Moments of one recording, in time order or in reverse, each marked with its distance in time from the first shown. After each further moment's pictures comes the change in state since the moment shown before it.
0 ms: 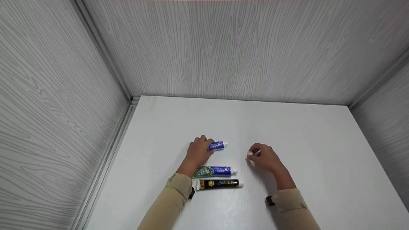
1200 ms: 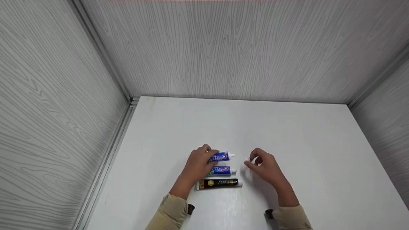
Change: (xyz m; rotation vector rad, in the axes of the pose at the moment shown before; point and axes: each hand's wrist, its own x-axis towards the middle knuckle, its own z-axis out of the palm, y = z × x) left_hand -0.058 0.029 -0.024 -0.113 0.076 0.100; right_hand -0.044 -0.021 0.016 0.152 0.156 -0.172
